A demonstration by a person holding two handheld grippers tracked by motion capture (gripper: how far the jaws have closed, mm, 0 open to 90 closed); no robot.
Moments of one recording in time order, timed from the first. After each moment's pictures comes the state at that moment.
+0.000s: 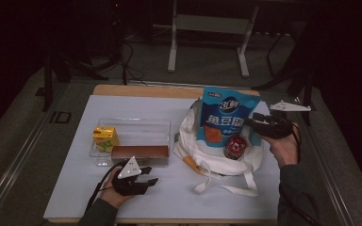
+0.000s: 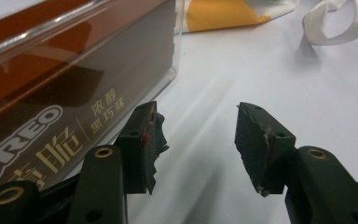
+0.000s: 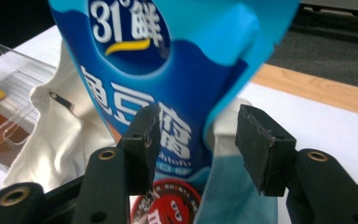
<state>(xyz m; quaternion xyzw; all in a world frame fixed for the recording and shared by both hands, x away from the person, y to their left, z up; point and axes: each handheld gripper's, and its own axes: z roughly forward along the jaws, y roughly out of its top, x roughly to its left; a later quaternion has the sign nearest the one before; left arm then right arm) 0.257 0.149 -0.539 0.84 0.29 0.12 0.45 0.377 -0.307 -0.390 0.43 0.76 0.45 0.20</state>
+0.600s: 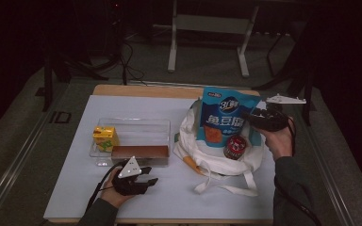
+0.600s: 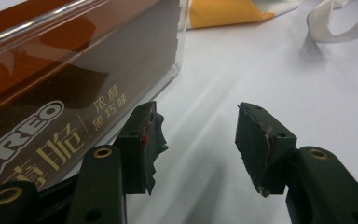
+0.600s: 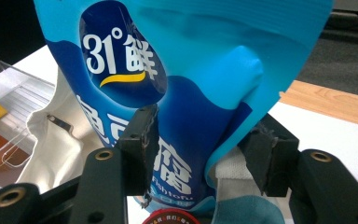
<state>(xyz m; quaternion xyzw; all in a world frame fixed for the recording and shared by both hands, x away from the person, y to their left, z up) 0.258 0.148 -0.540 0.84 0.29 0.11 0.44 0.396 -0.299 -0.387 0.44 0.75 0.46 0.19</state>
